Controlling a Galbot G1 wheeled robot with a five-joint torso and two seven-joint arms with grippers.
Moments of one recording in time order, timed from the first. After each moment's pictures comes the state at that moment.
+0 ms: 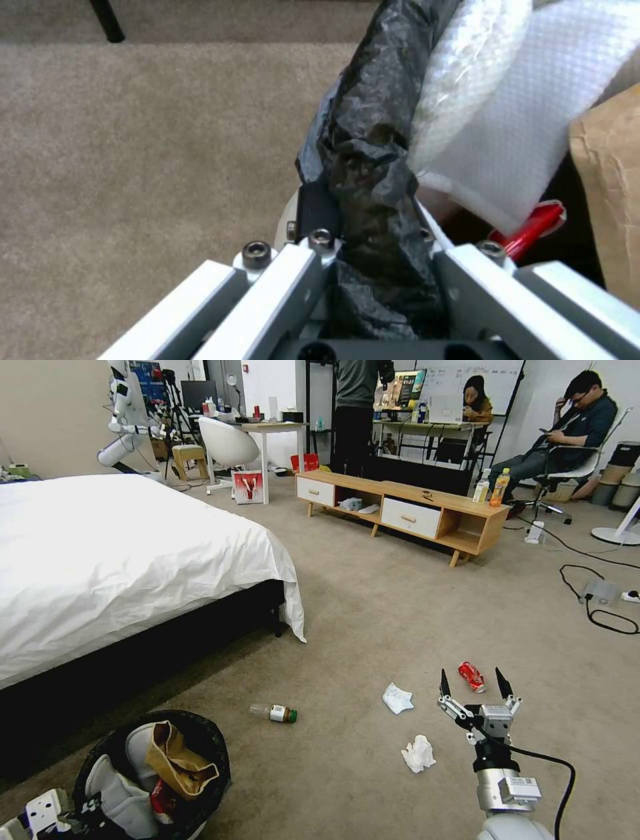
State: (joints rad) left arm 1.69 -1.48 -1.05 -2.25 -0.70 0.73 -0.29; right arm -1.44 1.24 0.49 1.96 0.07 0.27 0.27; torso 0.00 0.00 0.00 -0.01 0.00
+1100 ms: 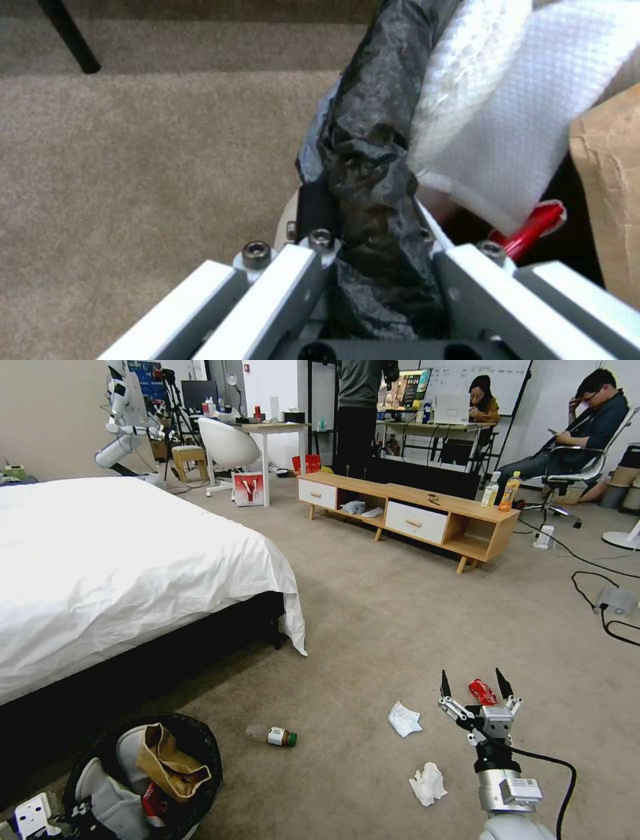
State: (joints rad) left arm 1.69 -1.48 -1.07 -2.24 -0.70 0.73 -0.29; right arm -1.45 1.23 0.50 1.95 0.07 0.29 0.26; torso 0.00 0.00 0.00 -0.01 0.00
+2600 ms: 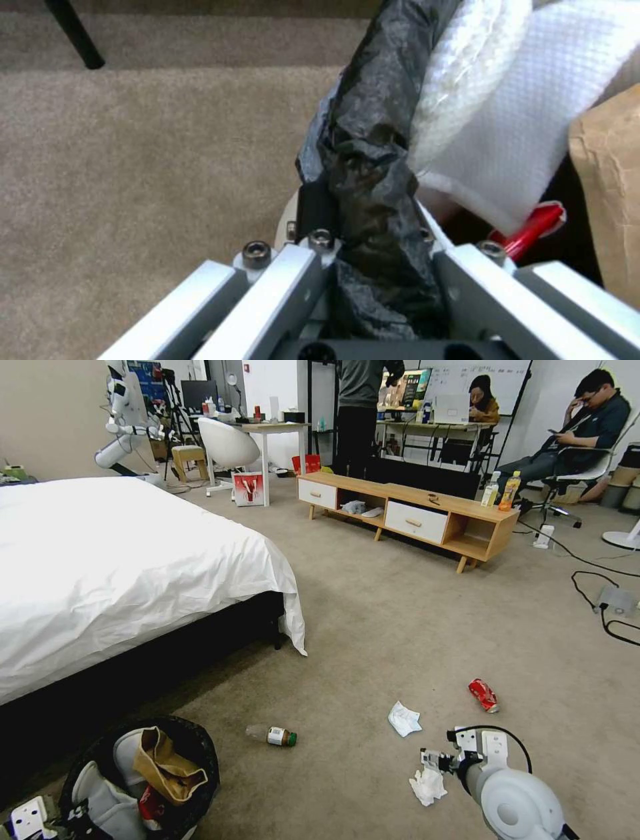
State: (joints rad) left arm 1.69 -1.46 -1.09 -2.22 -0.71 0.72 -0.28; right arm -1.26 0.96 0.31 1.97 1.06 -0.75 0.72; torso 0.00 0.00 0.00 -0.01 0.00
